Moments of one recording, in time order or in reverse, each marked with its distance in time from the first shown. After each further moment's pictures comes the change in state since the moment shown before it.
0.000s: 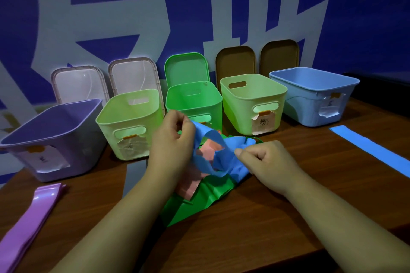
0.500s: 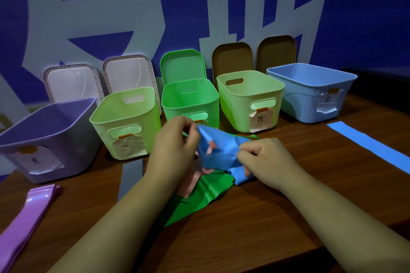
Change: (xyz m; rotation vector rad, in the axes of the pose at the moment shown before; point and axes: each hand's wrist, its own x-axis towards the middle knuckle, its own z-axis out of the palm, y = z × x) left_hand 0.001 -0.023 0.011 0.177 -0.106 0.143; right_hand 0.000 -0.016 -0.006 -0.021 -0.051 0.205
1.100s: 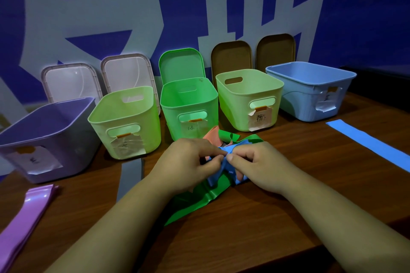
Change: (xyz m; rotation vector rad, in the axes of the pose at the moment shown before) left_hand -0.011 0.008 -0.003 0.144 -0.456 0.364; right_hand -0.004 -0.003 0.002 -0.025 -0.158 -0.085
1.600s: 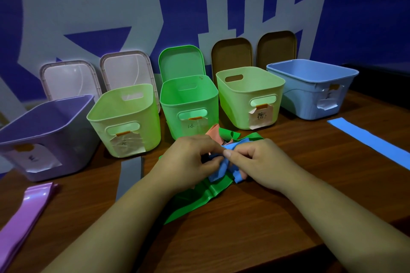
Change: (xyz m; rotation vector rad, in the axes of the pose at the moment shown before) left_hand 0.000 -0.004 0.003 -0.029 0.031 0.063; right_hand 0.006 0.010 0.004 0.013 0.048 -0.016
